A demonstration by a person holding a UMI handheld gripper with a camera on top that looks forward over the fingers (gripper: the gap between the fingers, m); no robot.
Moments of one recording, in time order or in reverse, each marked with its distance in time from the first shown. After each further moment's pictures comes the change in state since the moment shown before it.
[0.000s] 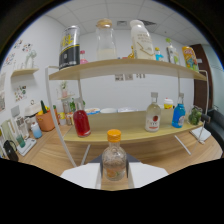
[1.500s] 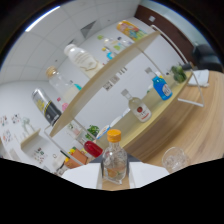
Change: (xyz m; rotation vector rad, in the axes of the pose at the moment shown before) arm -0.006 -0.037 -0.029 0.089 -0.152 0.677
